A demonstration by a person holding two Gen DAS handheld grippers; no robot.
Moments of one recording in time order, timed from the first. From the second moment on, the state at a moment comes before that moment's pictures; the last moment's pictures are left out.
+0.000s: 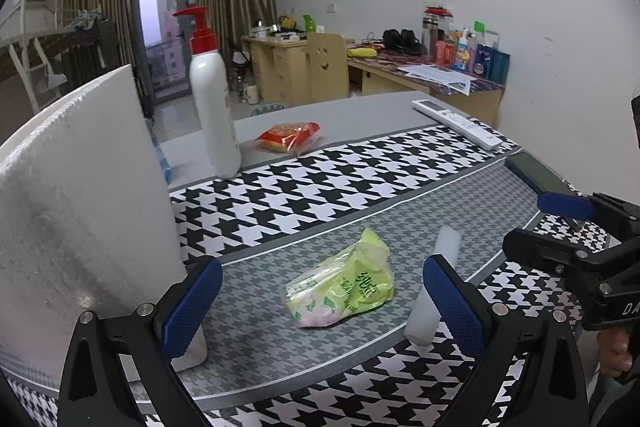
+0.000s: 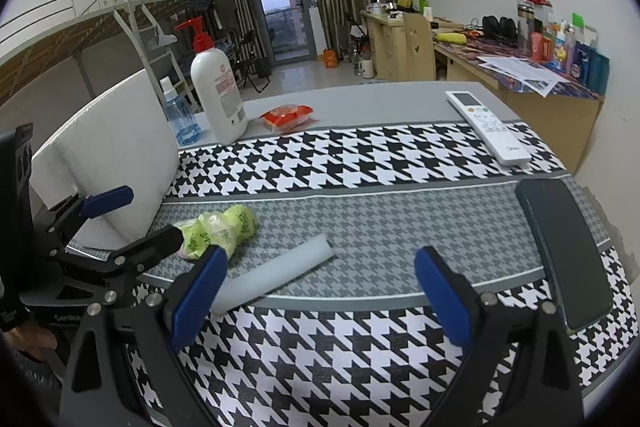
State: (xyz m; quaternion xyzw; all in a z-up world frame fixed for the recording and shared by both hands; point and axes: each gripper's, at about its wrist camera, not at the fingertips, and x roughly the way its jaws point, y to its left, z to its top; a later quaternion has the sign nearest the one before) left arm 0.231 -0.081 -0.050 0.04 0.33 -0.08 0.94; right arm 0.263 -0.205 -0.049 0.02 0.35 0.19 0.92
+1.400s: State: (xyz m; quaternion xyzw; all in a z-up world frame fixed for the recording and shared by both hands) left arm 0.240 -0.087 -0.068 0.06 0.37 -0.12 0.92; right arm 0.261 -0.191 -0.055 0.01 0.37 0.21 0.91
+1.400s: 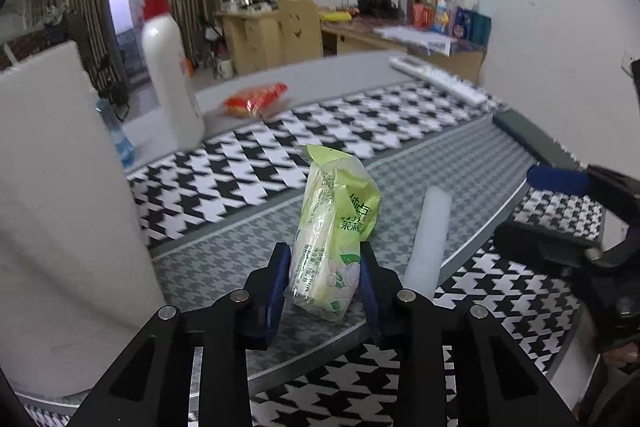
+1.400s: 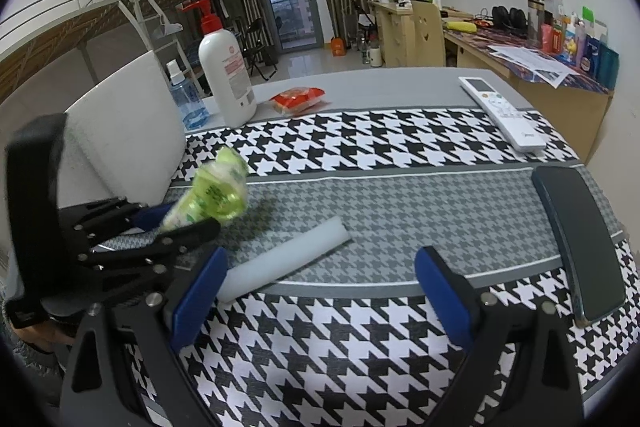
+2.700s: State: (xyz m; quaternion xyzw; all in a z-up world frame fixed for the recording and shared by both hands) left arm 0.188 -0.055 -0.047 0.04 0.31 -0.11 0.94; right arm 0.285 -0.146 -0.081 0.04 0.47 0.18 0.86
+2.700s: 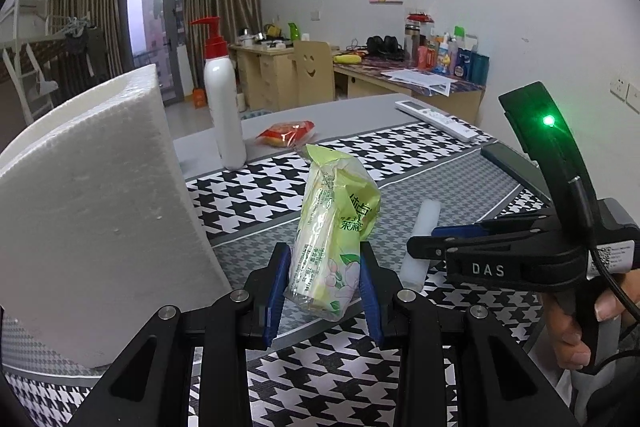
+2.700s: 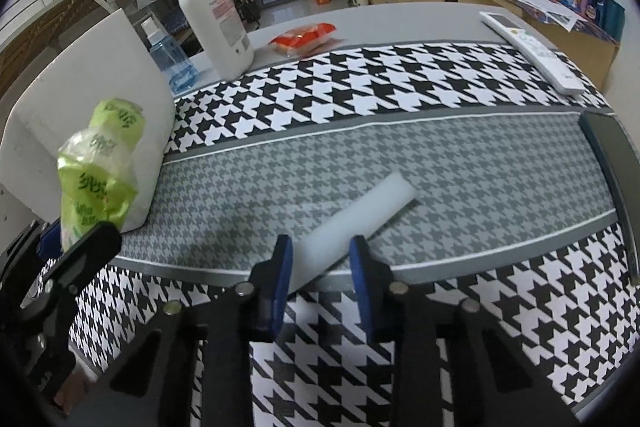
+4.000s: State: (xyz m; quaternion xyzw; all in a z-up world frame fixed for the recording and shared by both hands) left arm 0.167 -0.037 -0.020 0.02 0.28 -0.09 0.96; right arm 0.258 -0.154 -0.020 0.04 0.38 0.20 0.90
